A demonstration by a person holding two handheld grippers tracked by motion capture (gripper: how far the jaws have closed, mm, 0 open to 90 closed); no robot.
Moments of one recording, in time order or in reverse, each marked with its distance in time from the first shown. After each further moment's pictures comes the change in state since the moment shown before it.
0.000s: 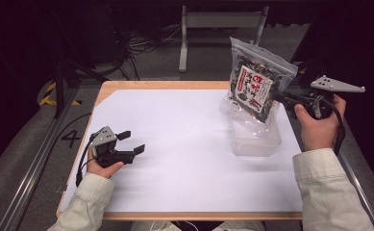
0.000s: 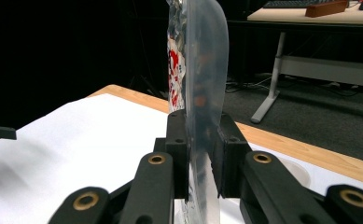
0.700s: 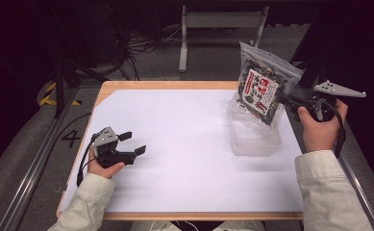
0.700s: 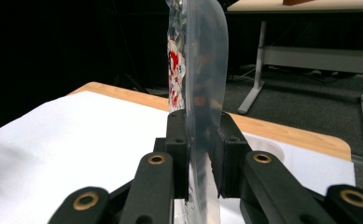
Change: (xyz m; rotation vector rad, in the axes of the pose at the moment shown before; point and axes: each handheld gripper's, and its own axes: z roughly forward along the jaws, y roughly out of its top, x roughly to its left) left arm -0.002 -0.001 0.003 0.018 -0.010 0.000; right arm -0.021 -0.020 0.001 0.011 -0.062 0.043
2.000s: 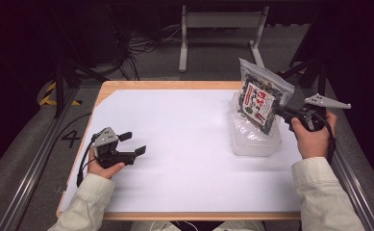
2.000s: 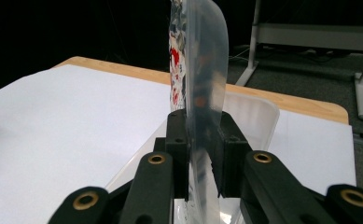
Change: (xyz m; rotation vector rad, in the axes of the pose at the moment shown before) left arm -0.001 0.000 0.000 0.001 0.002 0.001; right arm -0.011 -0.042 0.015 0.070 -0.030 0.009
